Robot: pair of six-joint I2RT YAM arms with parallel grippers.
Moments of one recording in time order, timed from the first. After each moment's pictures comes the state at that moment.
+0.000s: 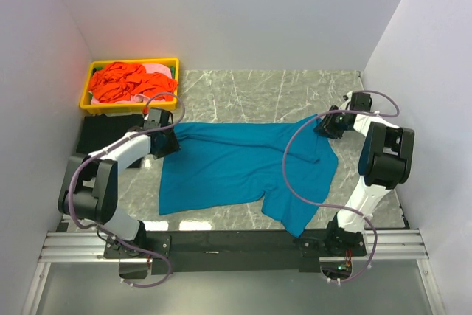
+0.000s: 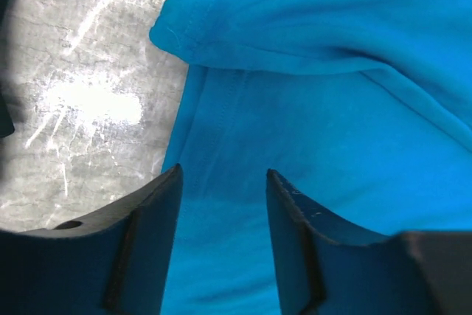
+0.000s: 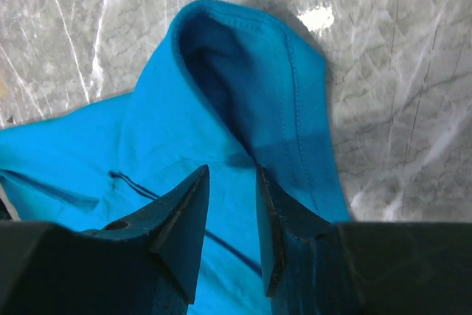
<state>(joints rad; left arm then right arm) -0.22 1.53 0.86 -0.37 -0.14 -0.59 -0.25 1.86 1.13 -0.29 -0.47 0.34</state>
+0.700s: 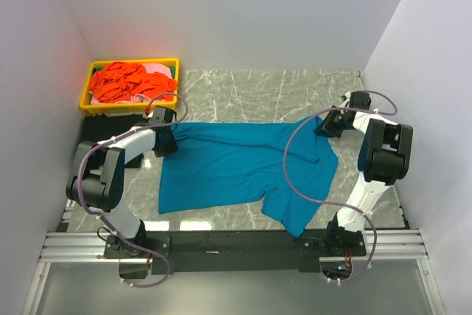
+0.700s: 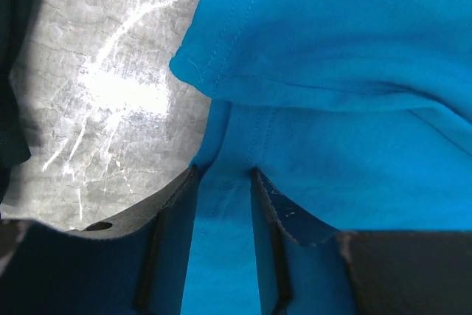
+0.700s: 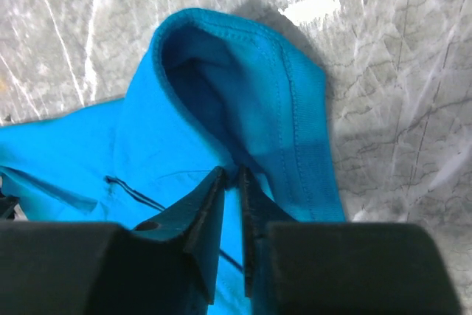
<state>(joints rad) -0.23 1.65 0.92 -0.38 -0.23 -0.57 -0.25 1.92 1.18 -0.32 -0.49 0.33</state>
